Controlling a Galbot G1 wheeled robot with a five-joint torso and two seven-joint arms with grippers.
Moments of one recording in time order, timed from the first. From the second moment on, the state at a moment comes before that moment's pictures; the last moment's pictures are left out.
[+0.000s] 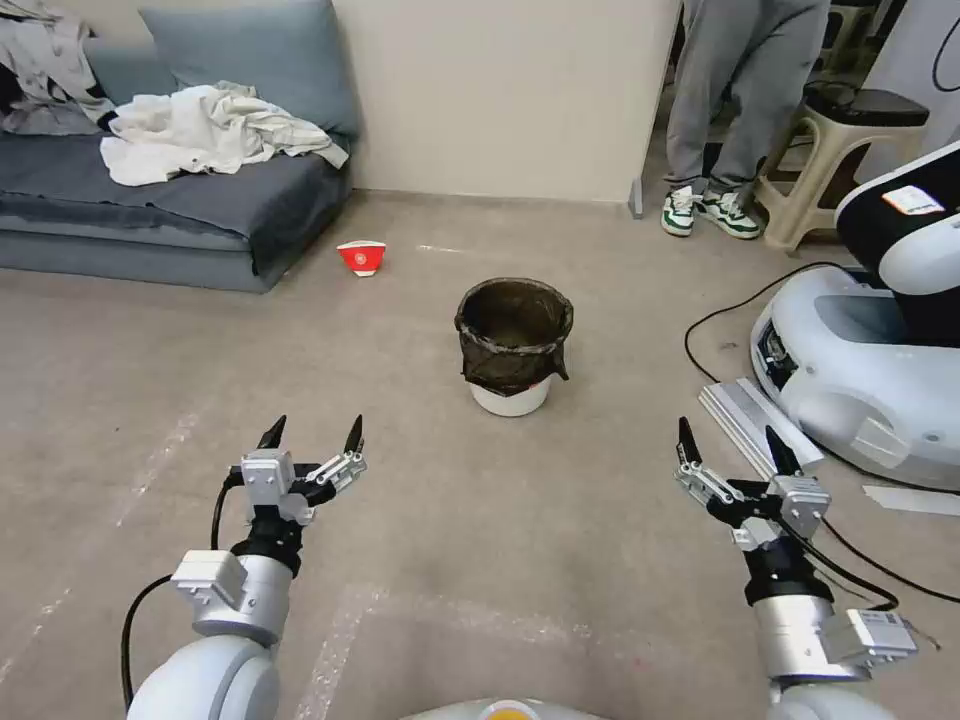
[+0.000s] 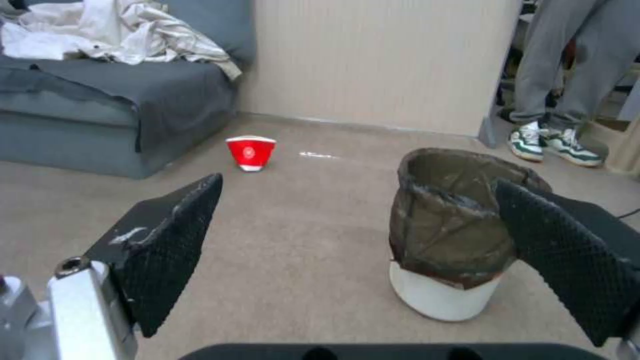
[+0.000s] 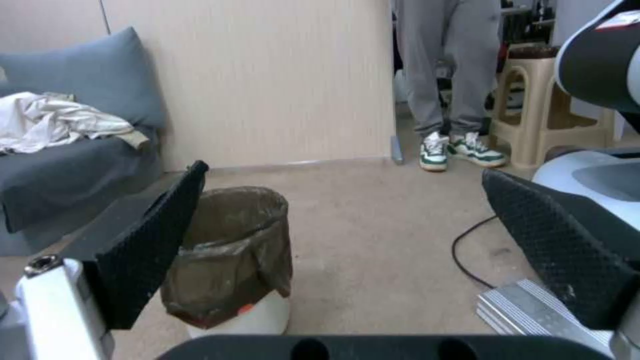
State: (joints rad) left arm 1.71 -1.44 -0.63 -2.29 -0.25 0.10 0.02; right arm -1.80 1.59 0.68 2.30 0.20 0.09 -0.10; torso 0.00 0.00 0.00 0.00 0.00
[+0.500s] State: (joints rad) left arm 1.70 -1.44 -0.62 -2.28 -0.25 0.10 0.02; right arm -1.79 1.59 0.68 2.29 0.20 0.09 -0.10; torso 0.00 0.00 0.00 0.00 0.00
